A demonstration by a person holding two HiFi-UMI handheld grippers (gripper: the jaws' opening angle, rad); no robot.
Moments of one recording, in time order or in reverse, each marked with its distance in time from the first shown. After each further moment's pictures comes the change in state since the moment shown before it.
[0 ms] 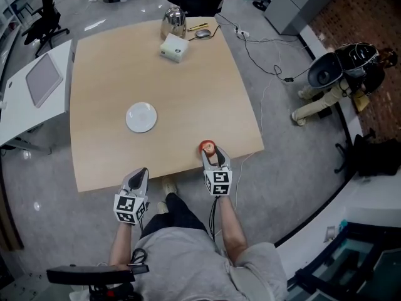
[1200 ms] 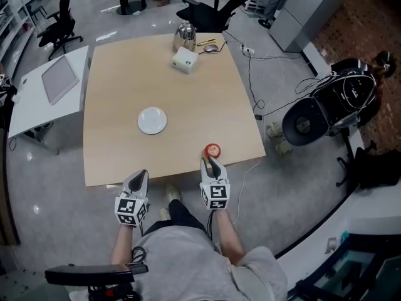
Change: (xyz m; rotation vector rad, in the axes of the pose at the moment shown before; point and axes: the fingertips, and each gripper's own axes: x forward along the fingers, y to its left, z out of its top) left arm -0.061 0.004 0.023 0.013 -0.092 0.083; right arm -0.066 0.073 0.057 -0.031 -0.153 0.065
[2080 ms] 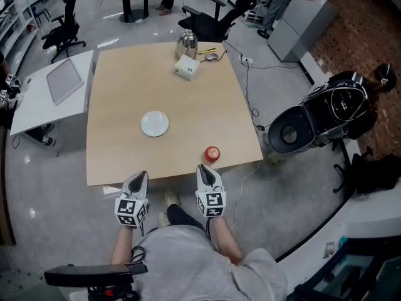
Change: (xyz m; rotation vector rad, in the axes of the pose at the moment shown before) left arm -0.028 0.002 0.017 -0.007 -0.050 0.015; right arm -0.029 0.044 0.019 -0.004 -0.027 0.053
